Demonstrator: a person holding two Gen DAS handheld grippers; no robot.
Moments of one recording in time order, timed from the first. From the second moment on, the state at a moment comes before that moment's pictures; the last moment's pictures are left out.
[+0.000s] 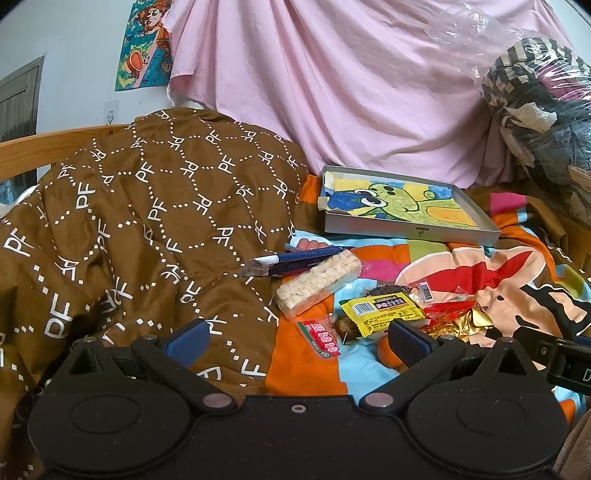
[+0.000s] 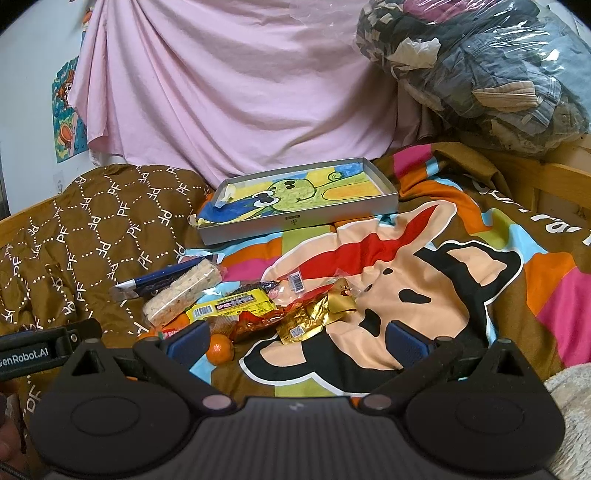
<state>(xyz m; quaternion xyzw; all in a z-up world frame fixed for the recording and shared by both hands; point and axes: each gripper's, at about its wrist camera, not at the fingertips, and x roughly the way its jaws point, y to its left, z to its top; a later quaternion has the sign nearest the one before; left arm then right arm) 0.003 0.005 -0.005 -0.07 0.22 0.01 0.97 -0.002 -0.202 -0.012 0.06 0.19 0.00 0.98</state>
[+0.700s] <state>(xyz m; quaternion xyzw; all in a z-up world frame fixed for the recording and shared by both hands) 0.008 0.001 -0.007 -0.05 0.22 0.02 0.97 0.004 -0.204 -0.008 0.06 0.21 0.00 0.98</state>
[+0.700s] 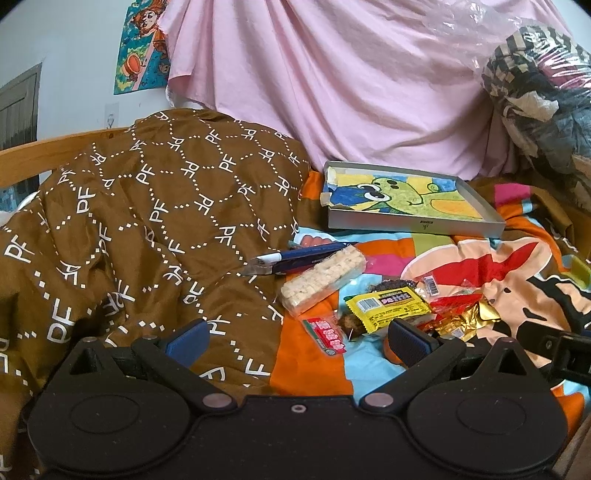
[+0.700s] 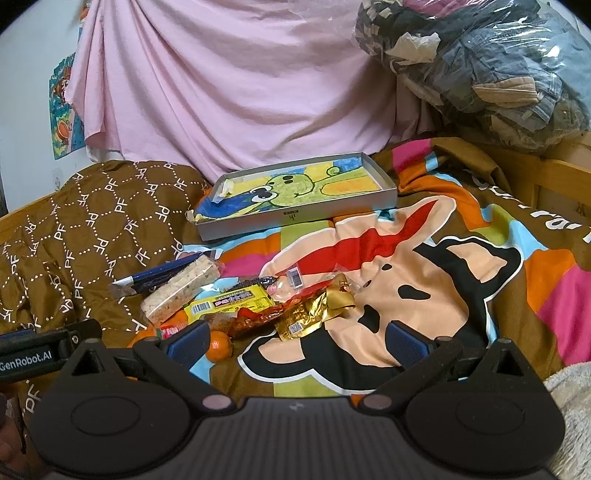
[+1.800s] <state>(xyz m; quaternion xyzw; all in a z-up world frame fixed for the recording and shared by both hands) 0.083 -0.038 -0.029 -0.03 0.29 -0.01 0.96 0.128 -0.234 0.013 -0.05 0.26 0.12 0.96</state>
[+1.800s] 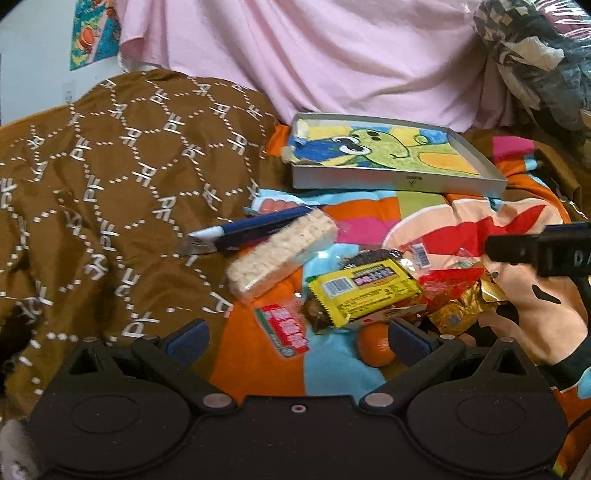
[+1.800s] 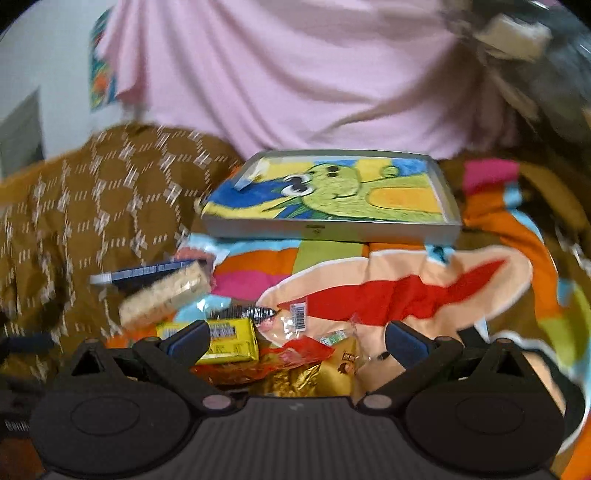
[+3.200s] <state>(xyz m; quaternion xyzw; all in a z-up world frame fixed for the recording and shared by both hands) 0.122 -0.076 -0.065 0.00 0.34 -0.06 0.94 0.185 -0.239 -0.040 -0.14 0.38 0.19 0.89</state>
